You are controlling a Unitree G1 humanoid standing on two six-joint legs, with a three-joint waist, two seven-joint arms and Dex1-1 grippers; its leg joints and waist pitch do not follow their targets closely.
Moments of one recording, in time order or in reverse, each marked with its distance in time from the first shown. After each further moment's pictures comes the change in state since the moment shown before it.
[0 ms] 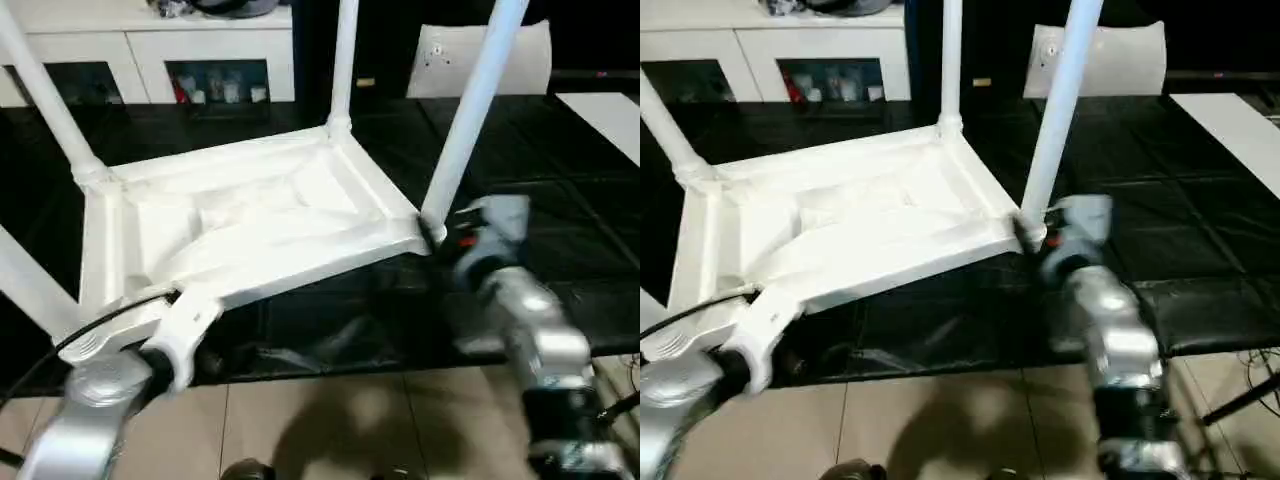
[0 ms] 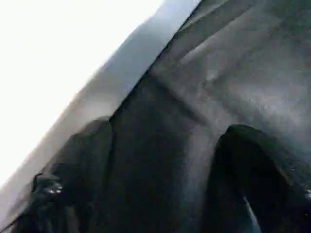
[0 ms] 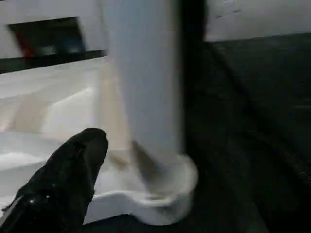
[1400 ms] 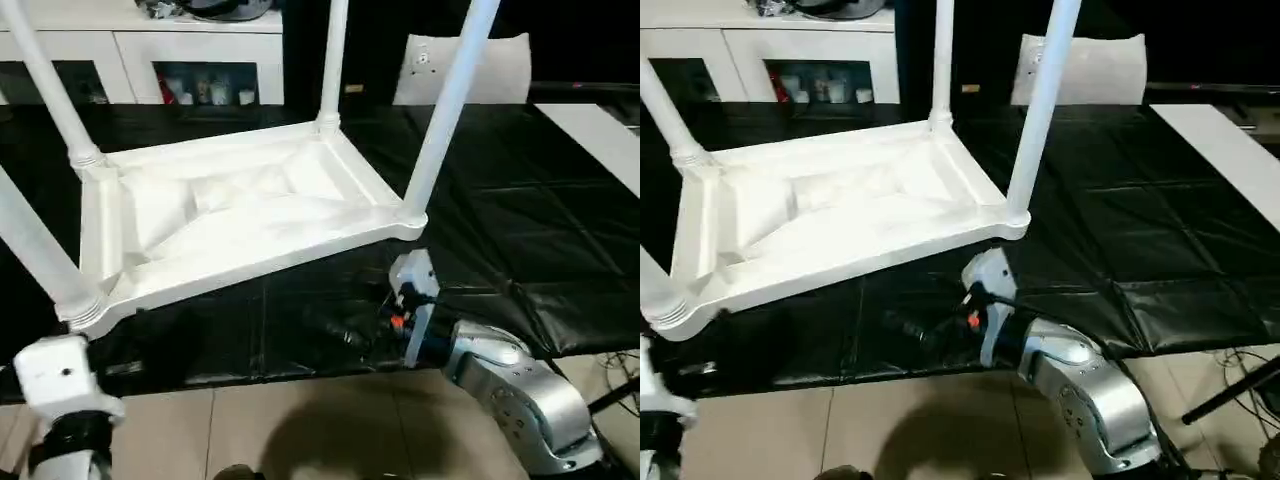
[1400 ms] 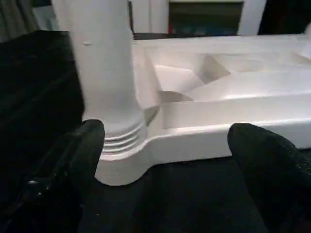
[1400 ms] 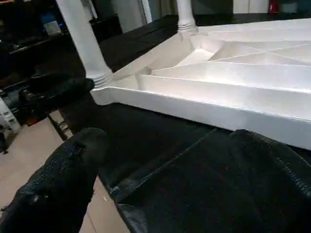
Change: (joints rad) left arm 0.380 -0.419 0.350 -0.125 -0.090 -0.627 0.548; right arm 0.272 -0.071 0.365 -0.519 0.211 0.264 0.479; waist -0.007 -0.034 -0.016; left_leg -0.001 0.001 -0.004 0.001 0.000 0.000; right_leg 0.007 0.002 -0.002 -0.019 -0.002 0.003
